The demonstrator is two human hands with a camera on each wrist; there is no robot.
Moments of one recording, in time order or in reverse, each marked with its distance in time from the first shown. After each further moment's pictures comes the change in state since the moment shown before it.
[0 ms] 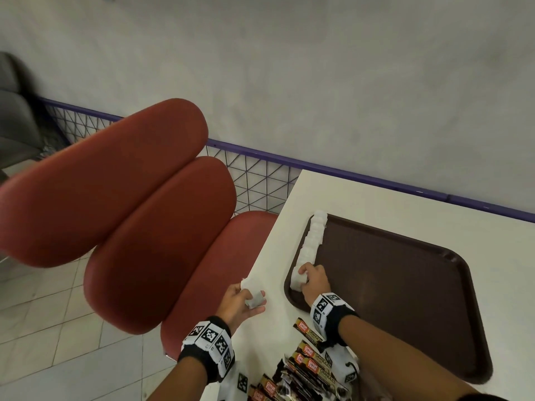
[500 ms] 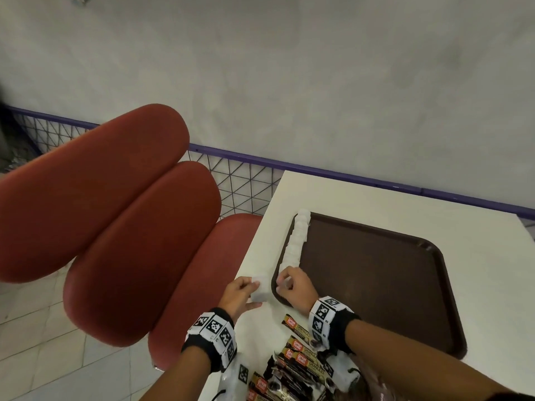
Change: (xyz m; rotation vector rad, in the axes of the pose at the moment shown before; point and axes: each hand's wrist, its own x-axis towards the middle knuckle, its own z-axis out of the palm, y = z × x) left_hand 0.010 0.000 0.023 0.272 -0.033 0.066; right_hand -0.032 -0.006 -0.014 0.211 -0.124 -0.216
